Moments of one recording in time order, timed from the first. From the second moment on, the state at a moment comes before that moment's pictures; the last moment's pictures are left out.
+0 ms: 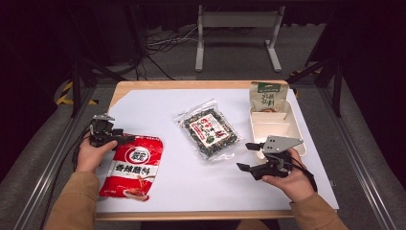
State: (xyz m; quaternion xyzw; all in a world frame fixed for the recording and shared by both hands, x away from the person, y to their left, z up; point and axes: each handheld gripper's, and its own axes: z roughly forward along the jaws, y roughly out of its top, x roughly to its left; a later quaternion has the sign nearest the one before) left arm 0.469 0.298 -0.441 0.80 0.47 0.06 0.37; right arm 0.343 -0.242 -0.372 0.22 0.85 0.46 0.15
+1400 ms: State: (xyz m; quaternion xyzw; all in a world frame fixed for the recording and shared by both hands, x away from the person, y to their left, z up) left arm 0.431 0.294 -0.401 0.81 0.42 0.09 0.39; right arm 0.341 -0.239 -0.374 0.21 0.85 0.46 0.15
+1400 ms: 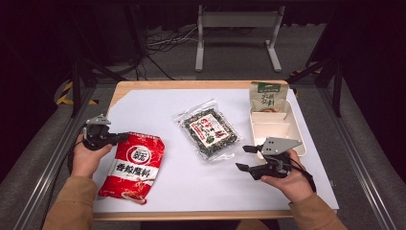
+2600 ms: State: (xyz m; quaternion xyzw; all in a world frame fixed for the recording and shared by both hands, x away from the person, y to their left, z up) left arm 0.334 0.254 -0.299 0.77 0.27 0.21 0.55; right arm 0.337 -0.237 -0.370 0.18 0.84 0.49 0.13
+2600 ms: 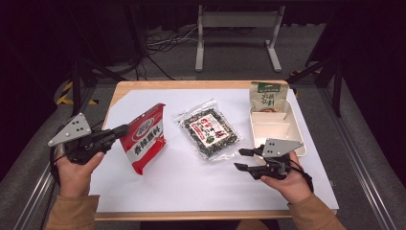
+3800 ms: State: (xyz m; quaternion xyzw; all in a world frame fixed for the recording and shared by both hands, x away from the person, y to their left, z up) left arm 0.306 0.183 -0.285 0.77 0.09 0.09 0.62; right arm 0.347 -0.156 -0.384 0.11 0.84 0.53 0.07
